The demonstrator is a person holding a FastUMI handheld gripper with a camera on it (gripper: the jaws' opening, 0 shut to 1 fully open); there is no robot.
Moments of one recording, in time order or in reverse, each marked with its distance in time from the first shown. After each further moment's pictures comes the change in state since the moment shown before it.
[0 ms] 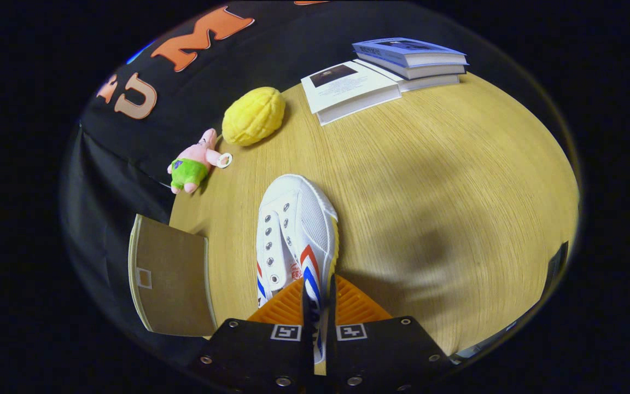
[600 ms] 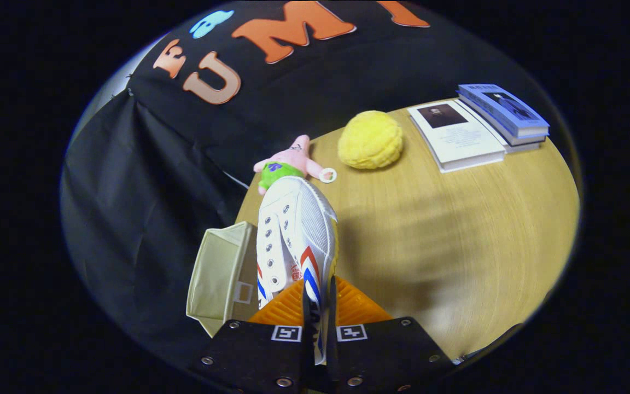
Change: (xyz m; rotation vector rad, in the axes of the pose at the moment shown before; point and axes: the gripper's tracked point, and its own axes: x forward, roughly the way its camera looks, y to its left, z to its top) arm -0.050 0.191 0.029 -0.232 -0.058 0.246
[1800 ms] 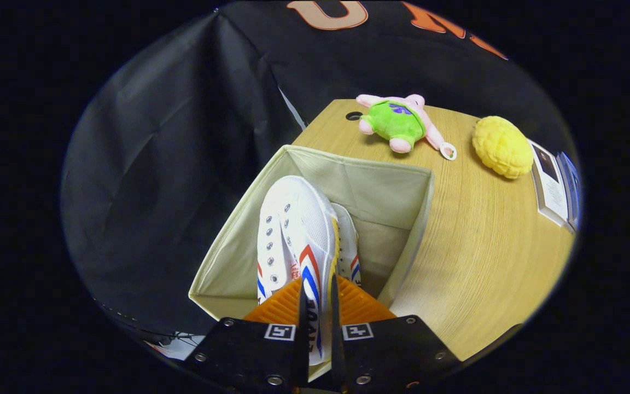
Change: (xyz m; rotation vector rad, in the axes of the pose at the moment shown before) arm 0.077 0.153 -0.077 -0.356 0.264 -0.001
